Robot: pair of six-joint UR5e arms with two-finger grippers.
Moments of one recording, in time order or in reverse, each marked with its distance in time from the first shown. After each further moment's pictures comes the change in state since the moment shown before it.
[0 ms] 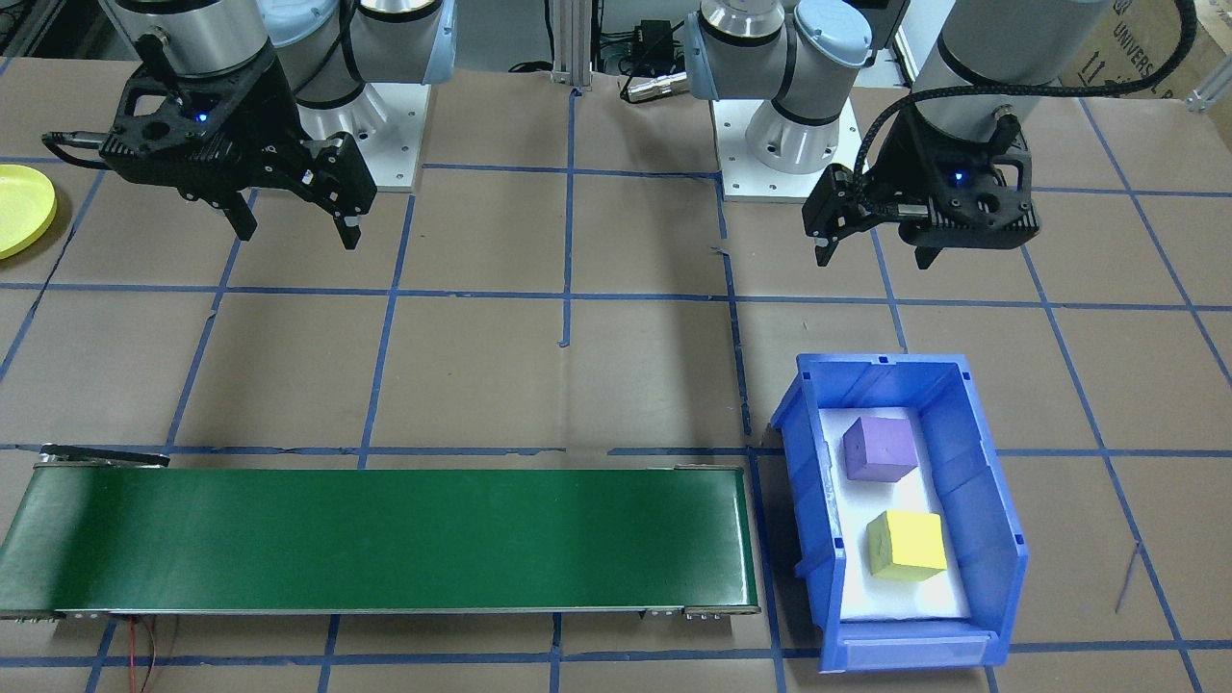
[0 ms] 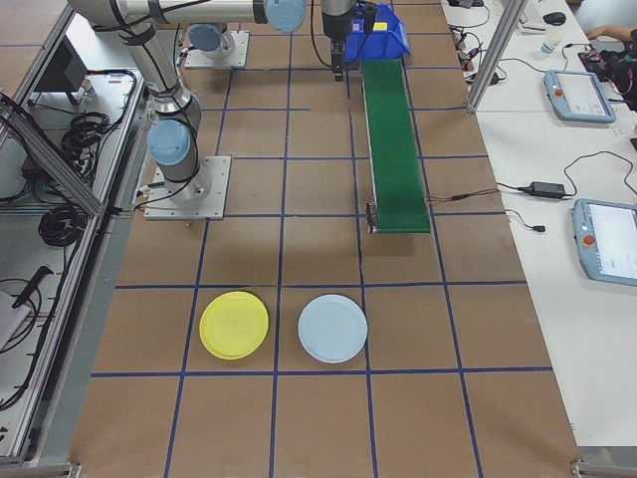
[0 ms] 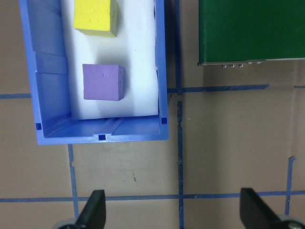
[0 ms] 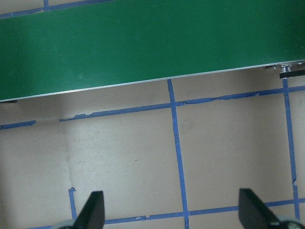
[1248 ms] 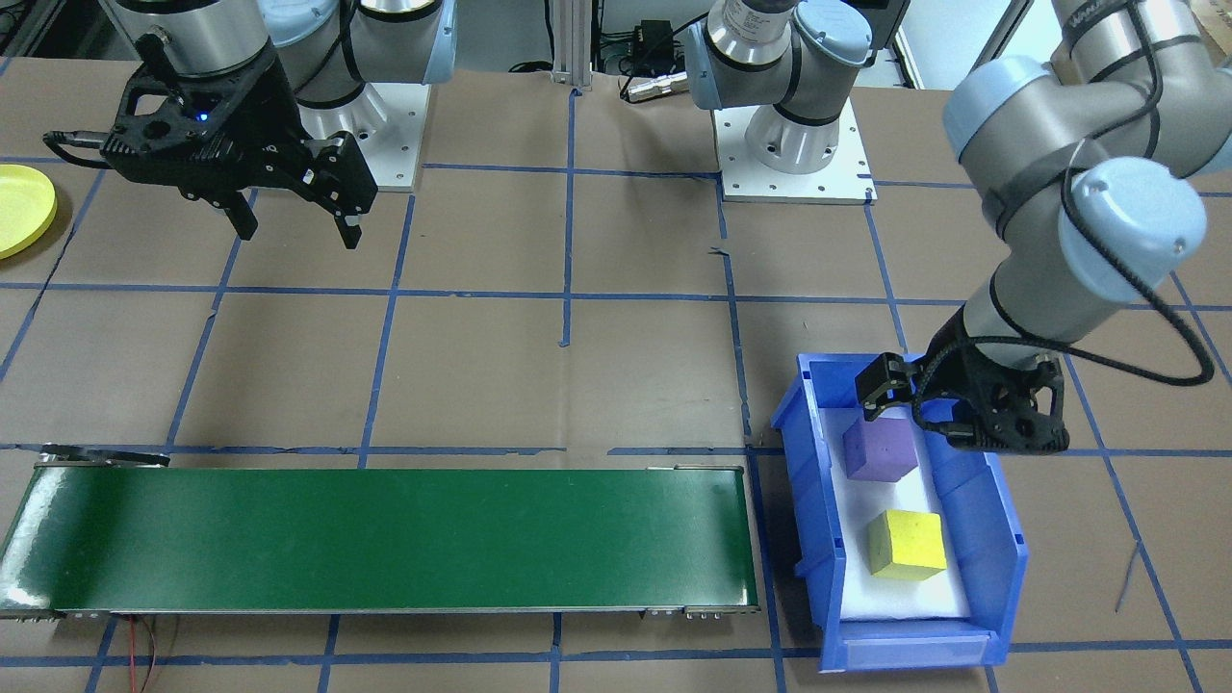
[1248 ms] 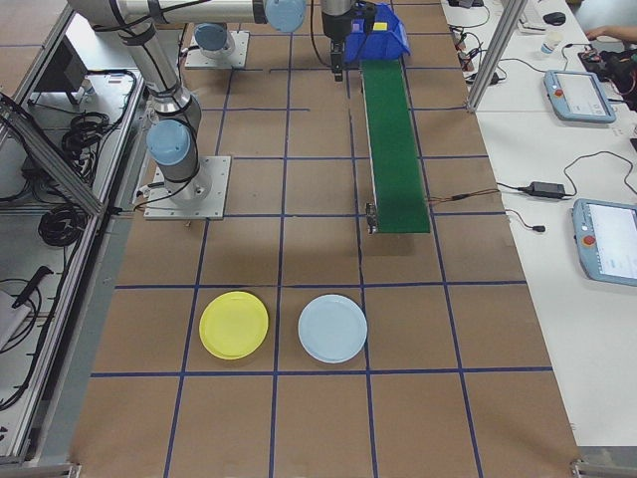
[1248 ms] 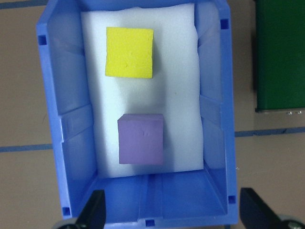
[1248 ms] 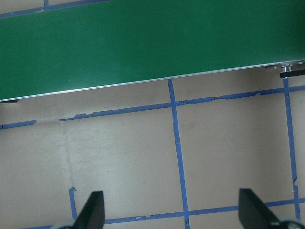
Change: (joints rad) left arm 0.122 -0.280 -0.043 0.297 -0.005 0.151; right arm 0.000 0.000 0.000 0.000 0.001 0.000
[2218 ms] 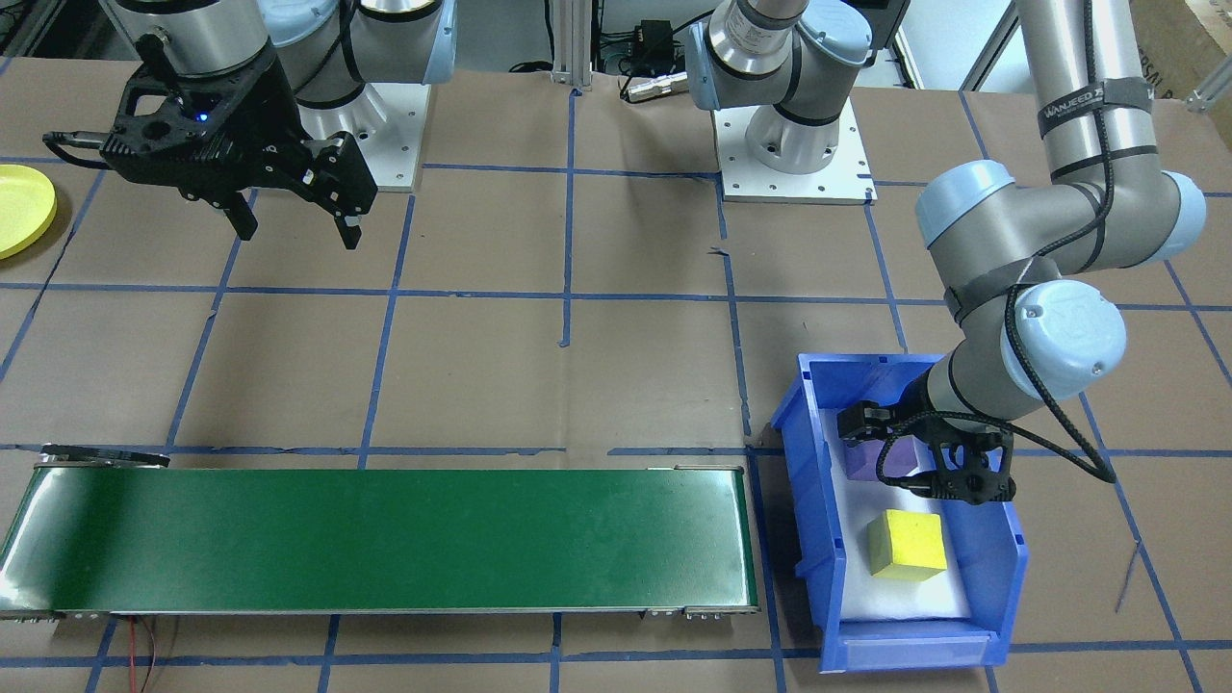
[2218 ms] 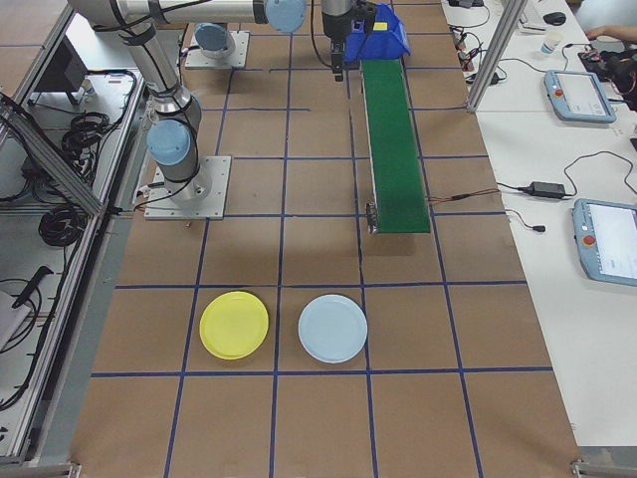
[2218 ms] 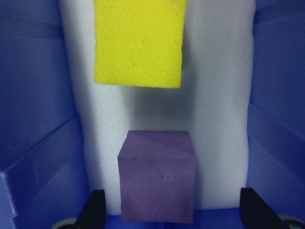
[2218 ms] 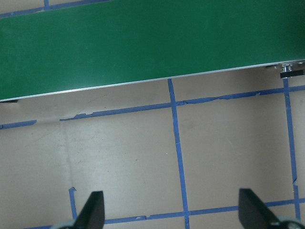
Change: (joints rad) left arm 0.002 -0.098 -0.050 0.040 0.052 -0.006; right arm 0.000 0.000 0.000 0.000 0.000 0.000
